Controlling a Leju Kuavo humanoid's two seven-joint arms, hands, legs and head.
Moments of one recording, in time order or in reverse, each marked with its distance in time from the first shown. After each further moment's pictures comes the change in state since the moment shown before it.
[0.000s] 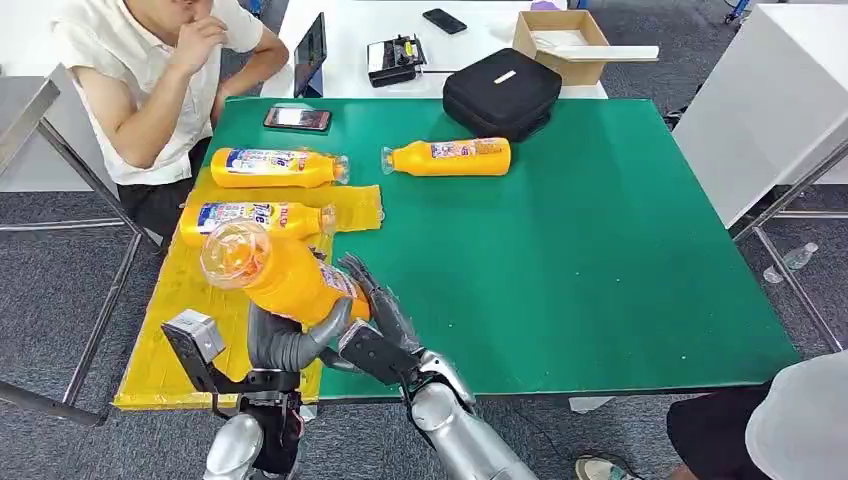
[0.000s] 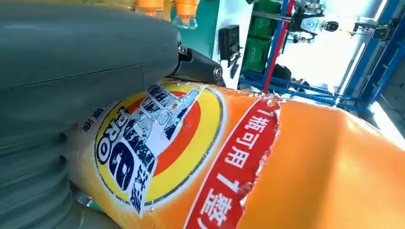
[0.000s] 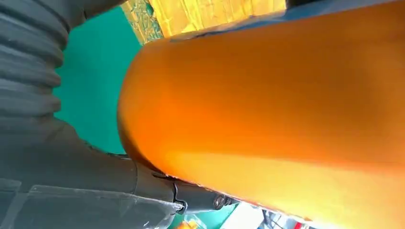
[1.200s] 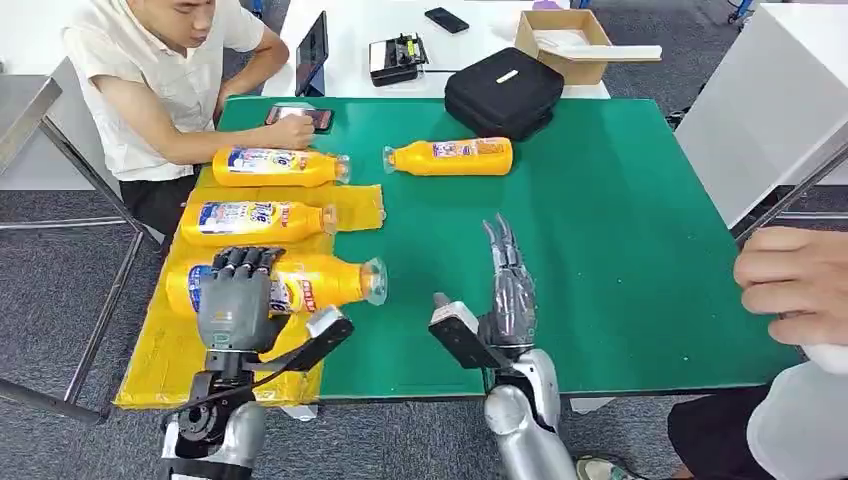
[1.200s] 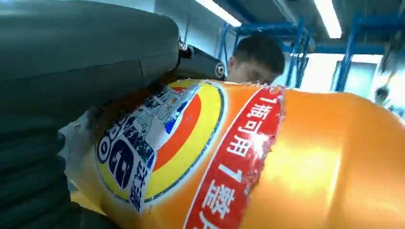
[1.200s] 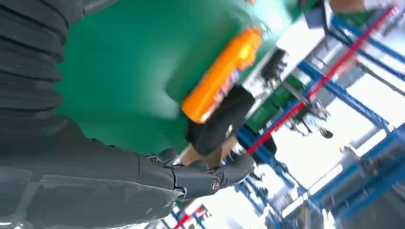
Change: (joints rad) left arm -0.063 0.018 0.235 0.057 -1.743 0.290 0.335; right arm 0.181 -0.051 -0.323 -0.426 0.333 -0.352 0.036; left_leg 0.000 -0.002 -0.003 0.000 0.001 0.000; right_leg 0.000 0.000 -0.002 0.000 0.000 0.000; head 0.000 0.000
